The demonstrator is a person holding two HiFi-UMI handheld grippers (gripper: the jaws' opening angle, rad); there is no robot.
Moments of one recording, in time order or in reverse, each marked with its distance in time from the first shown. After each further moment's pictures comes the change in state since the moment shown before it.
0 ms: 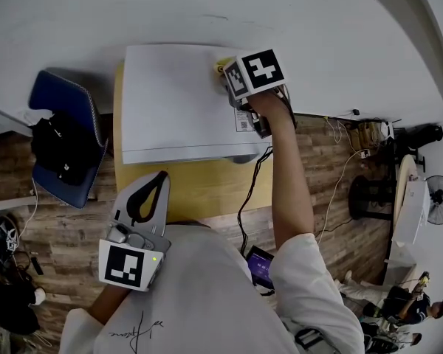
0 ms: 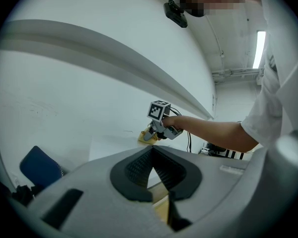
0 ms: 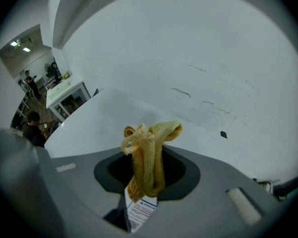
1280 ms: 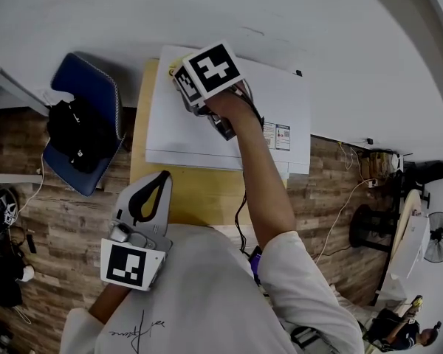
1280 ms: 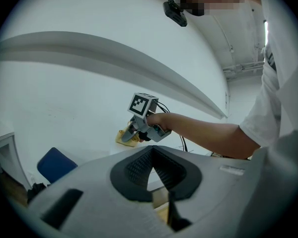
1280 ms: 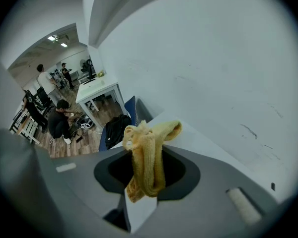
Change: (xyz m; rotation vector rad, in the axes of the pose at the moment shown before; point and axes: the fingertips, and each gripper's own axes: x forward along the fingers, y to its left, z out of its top) left arm -0.019 0.035 0.005 -0.002 -0.016 0.152; right arm 0.034 0.168 0.084 -0.246 -0.067 0.271
